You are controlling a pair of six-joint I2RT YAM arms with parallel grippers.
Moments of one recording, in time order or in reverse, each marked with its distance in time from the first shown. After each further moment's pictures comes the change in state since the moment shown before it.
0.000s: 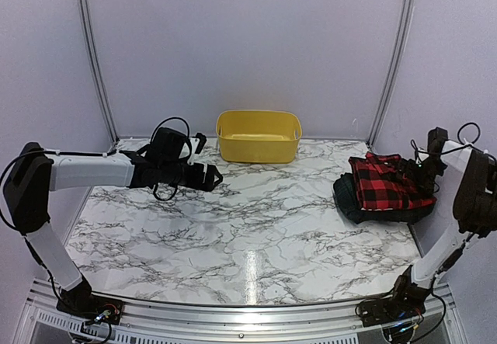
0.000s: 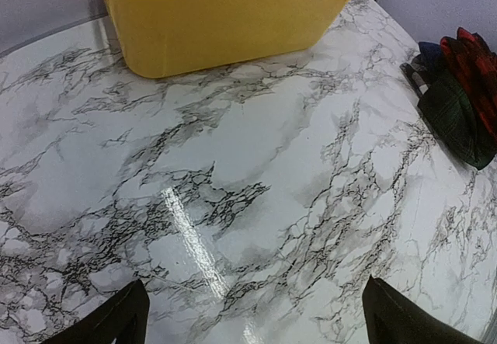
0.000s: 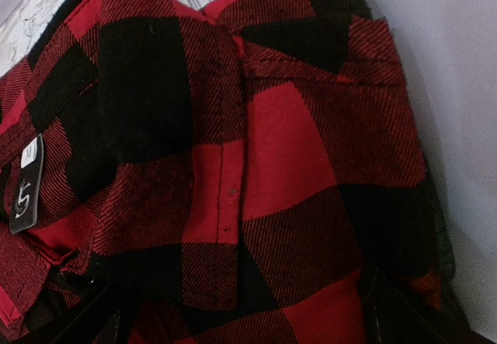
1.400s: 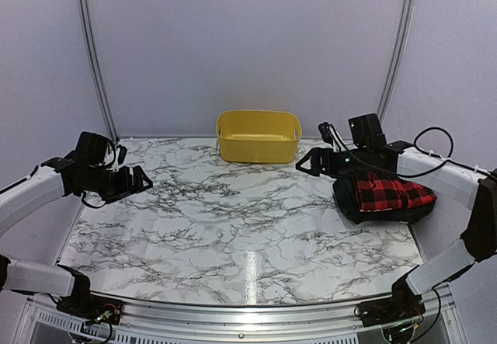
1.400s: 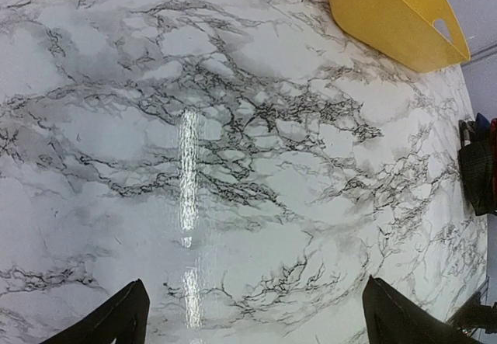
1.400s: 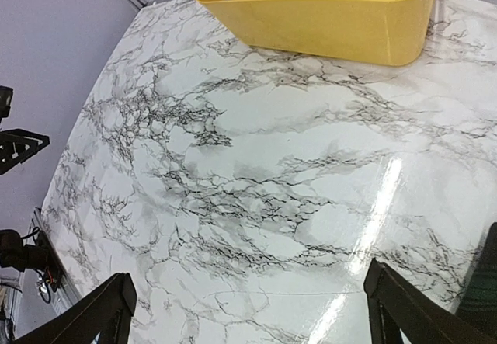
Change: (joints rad) left arm 0.415 -0.525 -0.256 -0.458 0.152 -0.149; right arm 0.806 -0.193 -0.134 0.355 -0.297 0.224
